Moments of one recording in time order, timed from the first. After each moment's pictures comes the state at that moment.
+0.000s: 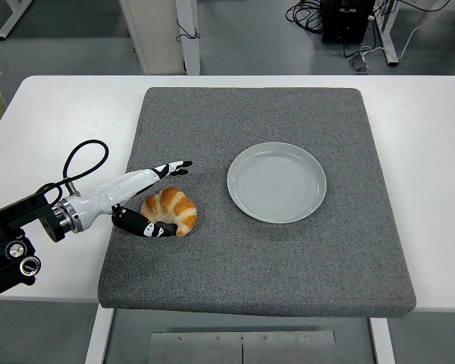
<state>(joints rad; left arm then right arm) -0.60 0.72 -0.43 -1.51 1.34 0.12 -0.17 -0.13 0.00 0.01 0.13 -0.10 0.02 0.41</state>
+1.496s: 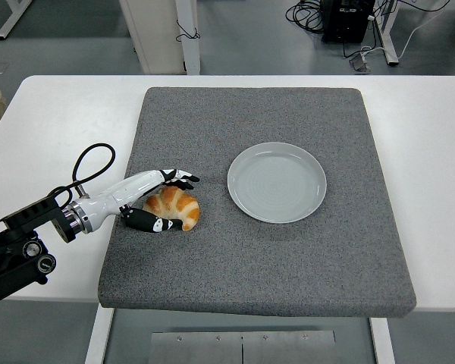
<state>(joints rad) -0.60 0.65 -0.42 -1.39 1.34 0.14 -0.28 -0.13 0.00 0.01 0.13 -0.10 0.02 0.41</state>
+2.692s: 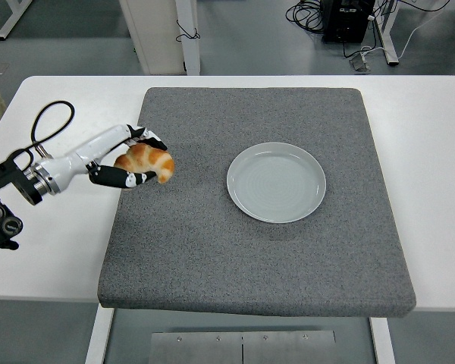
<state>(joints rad) -0.75 0.78 -0.45 -1.40 1.18 0.14 -0.28 -0.13 0.00 0.01 0.13 -0.10 0.02 0.41</state>
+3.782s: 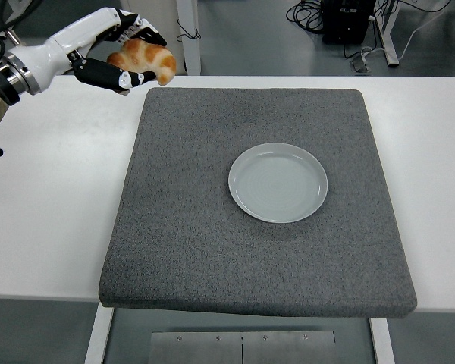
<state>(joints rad) -1.09 0.77 -0.43 -1.35 1.02 0.00 -0.19 -0.13 0.00 0.01 0.13 -0.10 0.02 0.41</state>
